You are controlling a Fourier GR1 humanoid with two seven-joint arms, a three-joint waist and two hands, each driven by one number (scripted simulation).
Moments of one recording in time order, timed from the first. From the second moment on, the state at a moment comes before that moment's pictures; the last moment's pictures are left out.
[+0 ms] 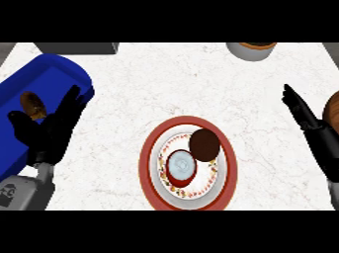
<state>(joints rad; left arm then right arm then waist) -0.18 0.37 -0.20 -1.50 0.34 0.25 0.18 -0.10 -0.56 0.24 -1.66 -0.13 -0.11 -0.07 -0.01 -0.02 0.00</state>
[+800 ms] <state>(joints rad) -0.21 0.48 -0.16 -1.56 0.12 0.34 0.12 0.15 -0.33 0.16 -1.69 -0.23 -0.15 -0.44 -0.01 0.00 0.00</state>
